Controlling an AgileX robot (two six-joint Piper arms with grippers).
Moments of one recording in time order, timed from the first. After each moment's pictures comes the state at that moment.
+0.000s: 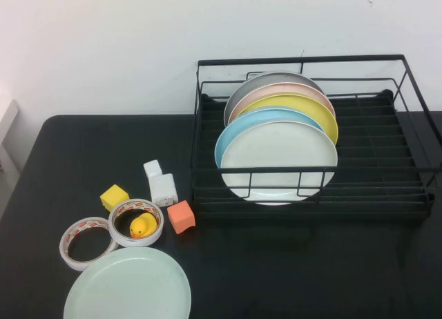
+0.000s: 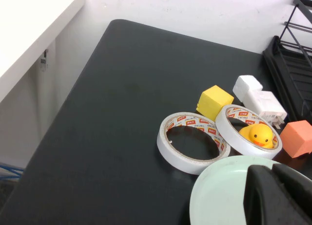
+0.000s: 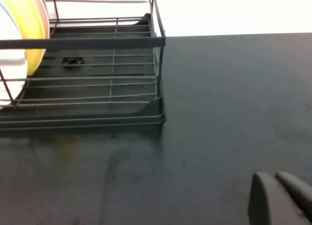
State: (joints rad) right arm -0.07 -0.01 0.02 -0.05 0.41 0.04; left arm -0.01 -0.02 0.02 0.03 0.35 -0.31
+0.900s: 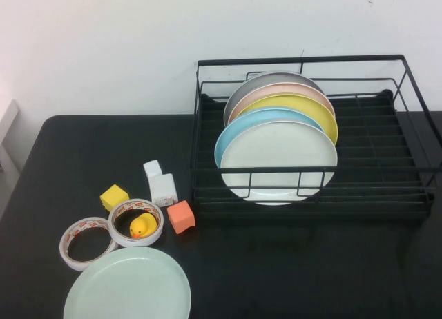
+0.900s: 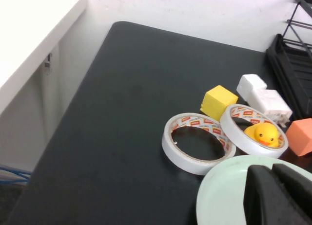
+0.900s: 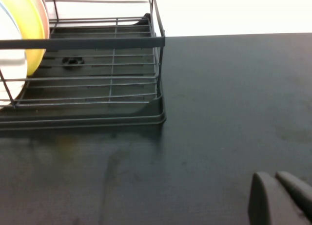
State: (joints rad) right arm -0.07 -0.01 0.02 -0.05 0.41 0.04; left arm -0.01 -0.02 0.02 0.05 0.35 -0.31
